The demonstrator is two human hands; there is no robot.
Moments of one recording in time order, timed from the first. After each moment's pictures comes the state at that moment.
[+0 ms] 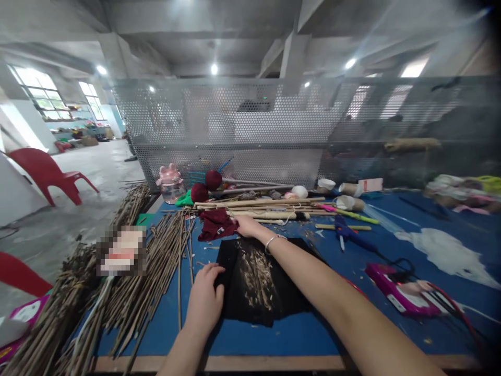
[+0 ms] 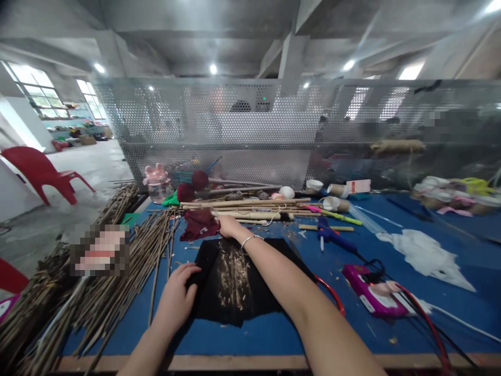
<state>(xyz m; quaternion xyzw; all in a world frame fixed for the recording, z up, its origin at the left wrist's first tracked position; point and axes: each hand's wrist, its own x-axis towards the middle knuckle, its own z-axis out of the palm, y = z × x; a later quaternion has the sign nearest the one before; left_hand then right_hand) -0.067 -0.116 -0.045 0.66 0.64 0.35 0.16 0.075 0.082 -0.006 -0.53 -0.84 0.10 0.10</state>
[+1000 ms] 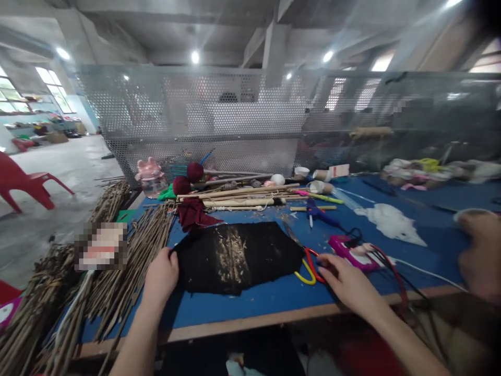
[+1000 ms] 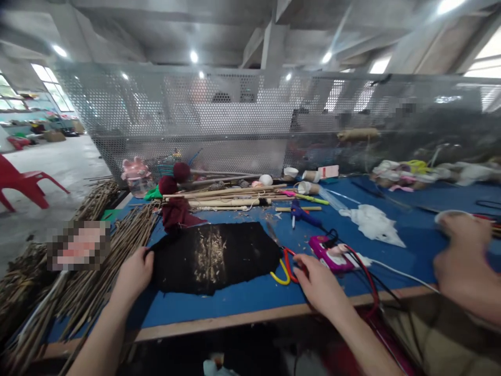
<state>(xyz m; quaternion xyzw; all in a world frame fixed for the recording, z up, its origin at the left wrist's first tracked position) -0.115 -0.103 -0.029 0.58 0.78 0.21 0.07 0.312 -0.135 -0.026 -0.67 -0.70 0.07 0.24</state>
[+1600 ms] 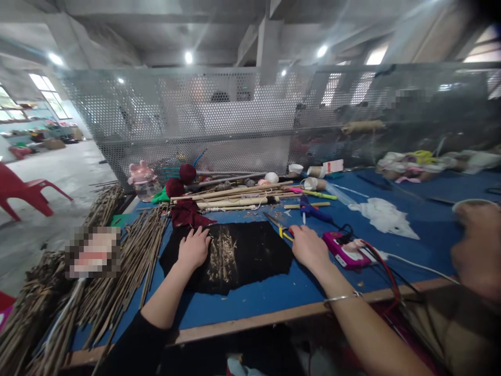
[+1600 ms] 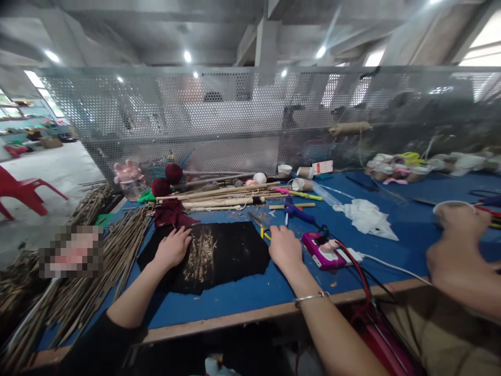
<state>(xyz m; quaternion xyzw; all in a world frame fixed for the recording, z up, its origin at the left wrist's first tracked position) -0.038 -0.042 -0.026 0.74 0.67 0.07 0.05 0.259 -0.073 -0.002 -0.75 -0.66 -0.04 0.06</state>
